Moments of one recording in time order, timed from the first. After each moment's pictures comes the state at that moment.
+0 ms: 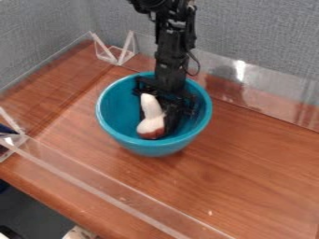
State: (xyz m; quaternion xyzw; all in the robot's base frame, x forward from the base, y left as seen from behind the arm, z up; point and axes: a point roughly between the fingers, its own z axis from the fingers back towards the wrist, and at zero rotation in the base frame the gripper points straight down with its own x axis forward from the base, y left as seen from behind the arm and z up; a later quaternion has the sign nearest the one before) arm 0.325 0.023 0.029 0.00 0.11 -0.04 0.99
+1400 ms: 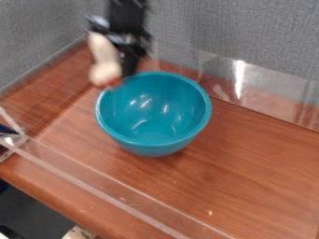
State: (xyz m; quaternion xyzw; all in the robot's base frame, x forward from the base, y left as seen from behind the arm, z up) arm 0.290 0.088 0.144 0.01 0.05 -0.04 1.00
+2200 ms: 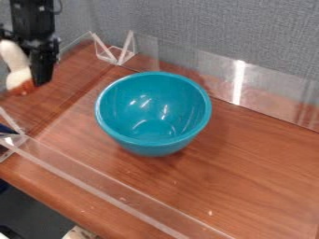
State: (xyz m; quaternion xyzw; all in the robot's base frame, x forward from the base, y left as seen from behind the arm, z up) arm 0.249 0.178 0.105 0.00 0.10 0.02 1.00
